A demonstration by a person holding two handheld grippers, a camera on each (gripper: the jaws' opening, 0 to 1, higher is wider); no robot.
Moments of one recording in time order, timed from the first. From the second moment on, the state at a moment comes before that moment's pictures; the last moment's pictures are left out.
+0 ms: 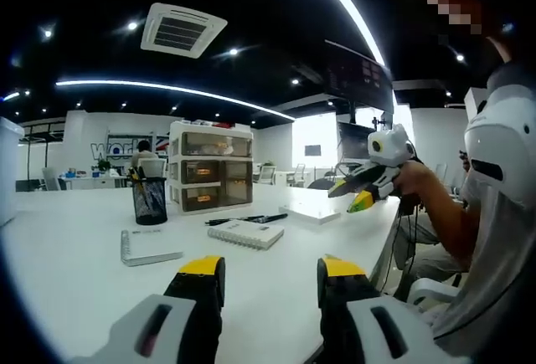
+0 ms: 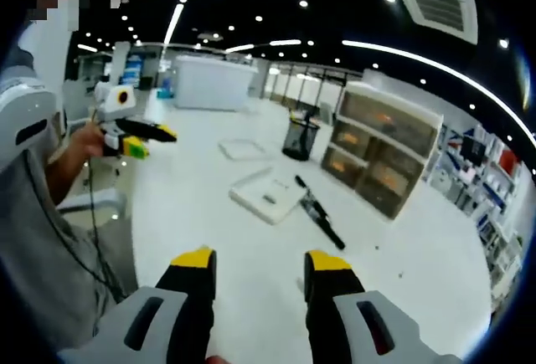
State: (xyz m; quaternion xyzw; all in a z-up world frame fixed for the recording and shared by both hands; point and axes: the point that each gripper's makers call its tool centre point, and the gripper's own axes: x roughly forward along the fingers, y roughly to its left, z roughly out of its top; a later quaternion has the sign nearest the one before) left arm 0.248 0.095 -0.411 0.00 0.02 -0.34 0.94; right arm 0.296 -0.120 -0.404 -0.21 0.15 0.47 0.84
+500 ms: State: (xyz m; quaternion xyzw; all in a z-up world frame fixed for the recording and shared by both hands) left arm 0.248 0.114 -0.417 -0.01 0.02 -0.32 0.95; right arm 0.322 -0.091 -0.386 -0.28 0.16 0.49 0.81
